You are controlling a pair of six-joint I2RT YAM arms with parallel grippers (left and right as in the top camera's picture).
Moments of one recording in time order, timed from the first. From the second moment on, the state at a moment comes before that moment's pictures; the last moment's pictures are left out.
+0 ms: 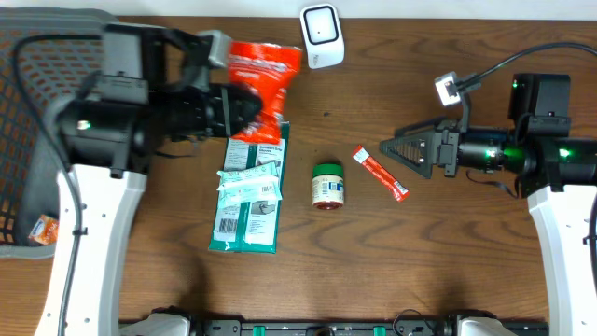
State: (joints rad) left arm -0.16 1.43 1.70 -1.14 0.62 -0.20; right arm -0.02 1.32 1.34 -0.99 -1.15 -0.06
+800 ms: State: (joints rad) left arm -0.43 1.43 1.70 -1.14 0.61 -0.23; right arm 0.26 1.32 1.34 -0.61 -0.94 0.25
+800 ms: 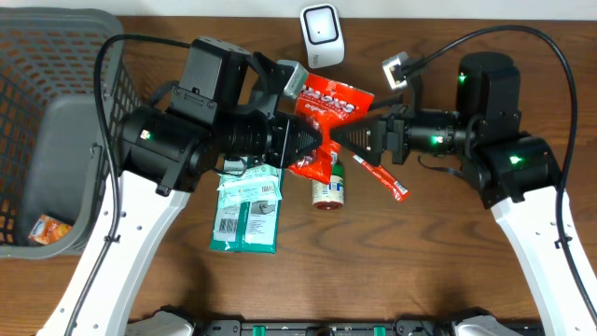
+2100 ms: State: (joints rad) left arm -0.43 1.44 1.70 -1.14 0.62 -0.25; right arm 0.31 1.37 1.34 -0.50 -0.88 0.33
